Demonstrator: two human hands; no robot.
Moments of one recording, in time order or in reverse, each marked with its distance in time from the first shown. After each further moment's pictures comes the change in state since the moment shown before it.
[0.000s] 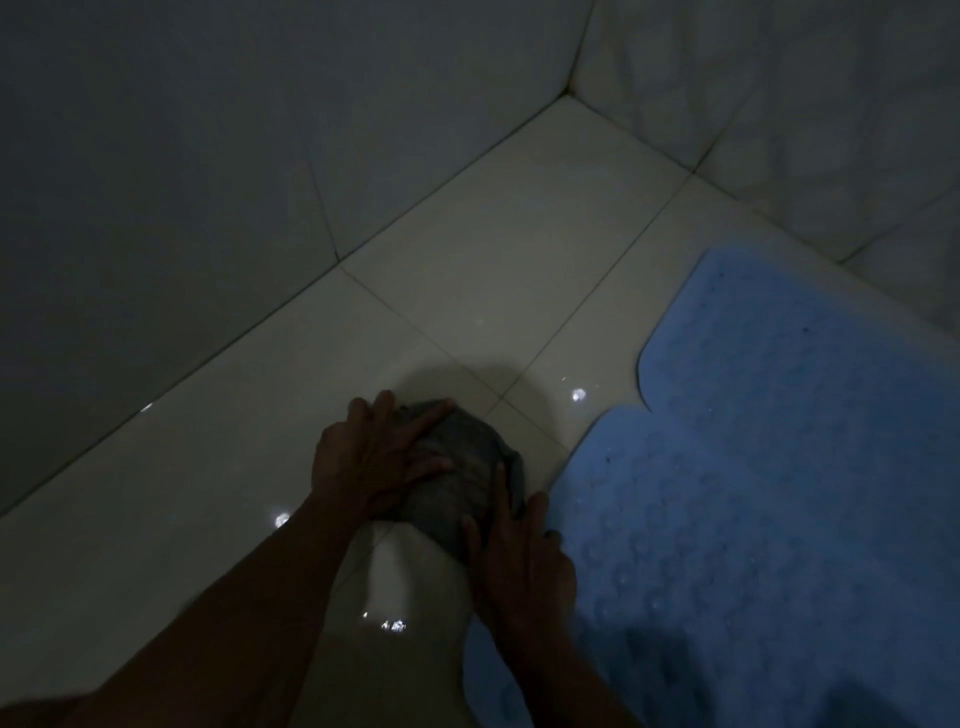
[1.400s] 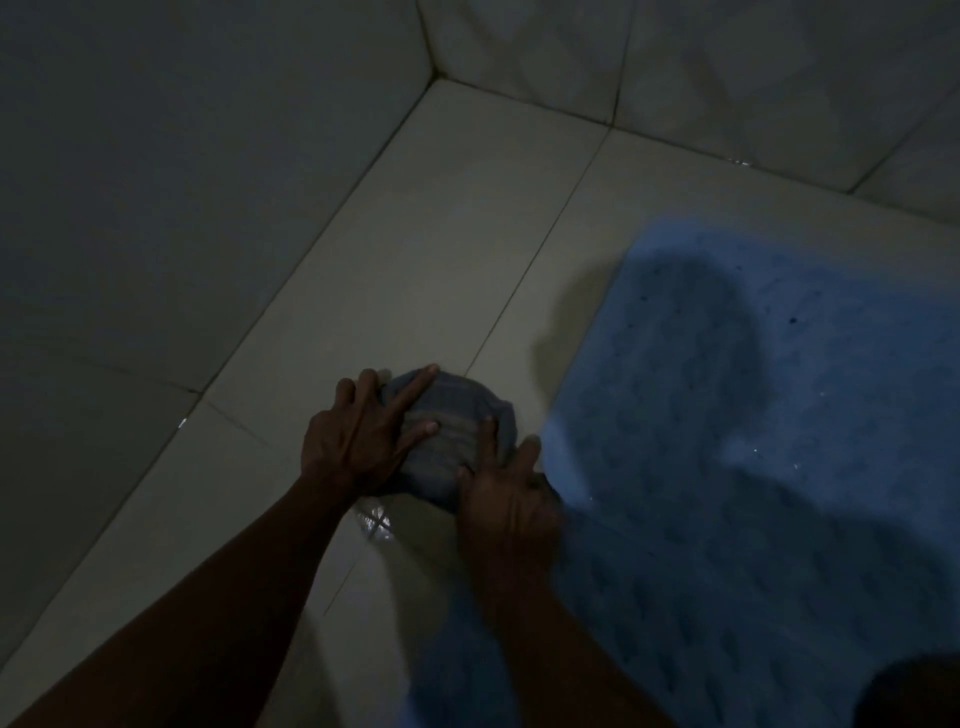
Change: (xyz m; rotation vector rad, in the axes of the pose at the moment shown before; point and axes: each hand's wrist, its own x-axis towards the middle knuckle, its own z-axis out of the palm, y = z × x) left_hand 0.206 0.107 -0.022 0.176 -0.083 0.077; right_hand 0.182 0.081 -0.099 -0.105 0.204 0.065
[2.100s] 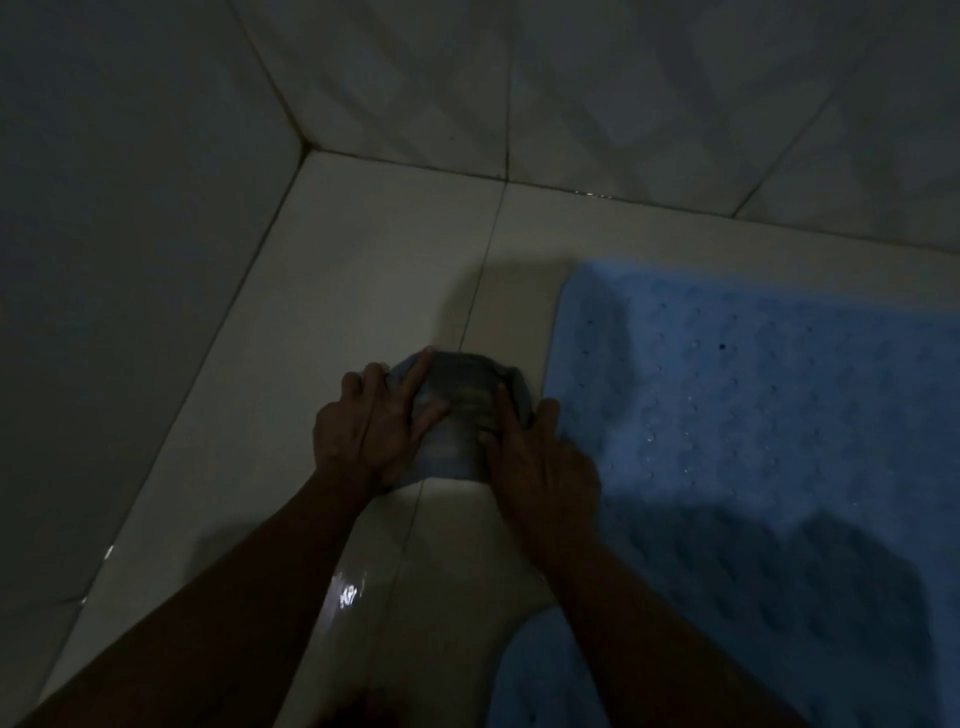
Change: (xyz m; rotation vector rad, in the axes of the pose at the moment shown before) left_hand 0.150 0.036 -0.021 -0.050 0.083 0.182; right_hand 0.126 0.036 -0.013 0.016 0.029 0.155
